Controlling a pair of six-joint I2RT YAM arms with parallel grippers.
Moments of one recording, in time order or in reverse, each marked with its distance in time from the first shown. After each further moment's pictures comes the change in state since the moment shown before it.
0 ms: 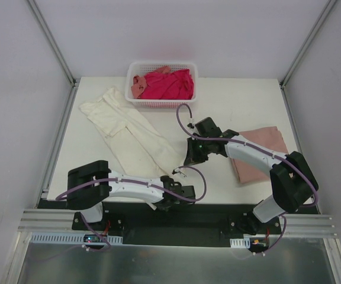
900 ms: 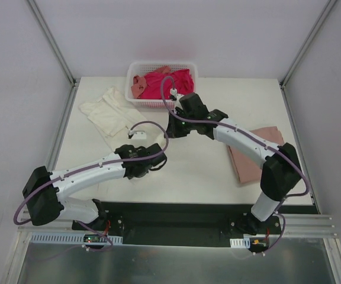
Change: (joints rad) left arm 0.375 -0.382 0.015 -0.217 -0.278 -0.193; right arm 0.071 0.131 0.392 0.013 0.084 -0.059
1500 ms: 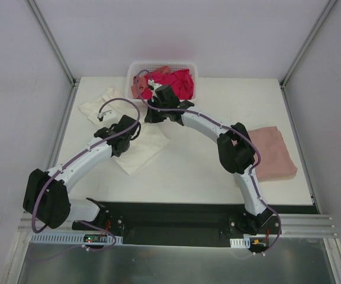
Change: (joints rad) left arm 0.505 0.000 -0.015 0.224 -0.043 0.146; right arm 0.003 0.571 0.530 0.154 0.058 -0.032
